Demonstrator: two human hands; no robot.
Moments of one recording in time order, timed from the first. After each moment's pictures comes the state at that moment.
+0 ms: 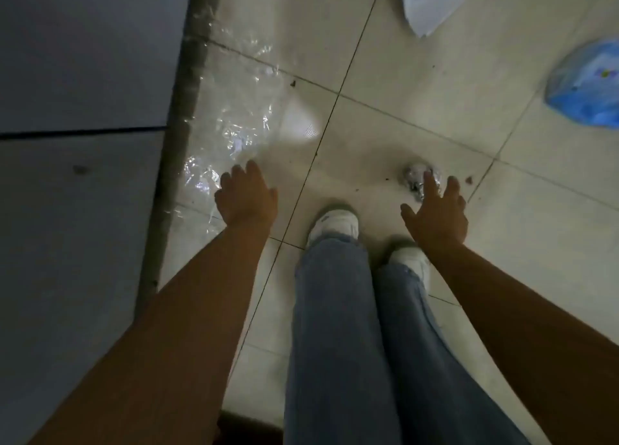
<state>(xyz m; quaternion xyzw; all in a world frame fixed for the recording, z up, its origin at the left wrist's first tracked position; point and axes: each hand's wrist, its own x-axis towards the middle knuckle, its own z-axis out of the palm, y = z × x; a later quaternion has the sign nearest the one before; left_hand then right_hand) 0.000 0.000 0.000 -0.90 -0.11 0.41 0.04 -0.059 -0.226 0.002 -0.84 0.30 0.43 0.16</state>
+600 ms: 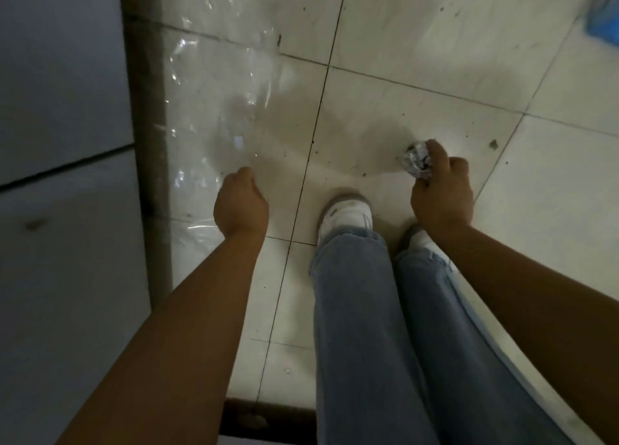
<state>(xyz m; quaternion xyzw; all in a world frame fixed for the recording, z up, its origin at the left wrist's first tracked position) -0.003 0.014 -0.043 -0.93 -0.12 0.35 -0.03 -0.061 -0.206 -0.035 -0.83 0.39 0.33 0.23</state>
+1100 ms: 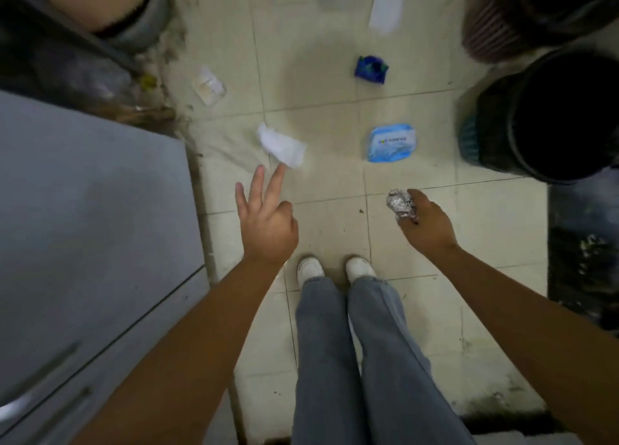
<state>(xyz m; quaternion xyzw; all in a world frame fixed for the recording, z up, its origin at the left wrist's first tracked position) 0.101 -0.168 0.338 -0.93 0.32 0.19 -0.02 -0.032 -0.356 0.318 -0.76 0.47 0.25 0.37</state>
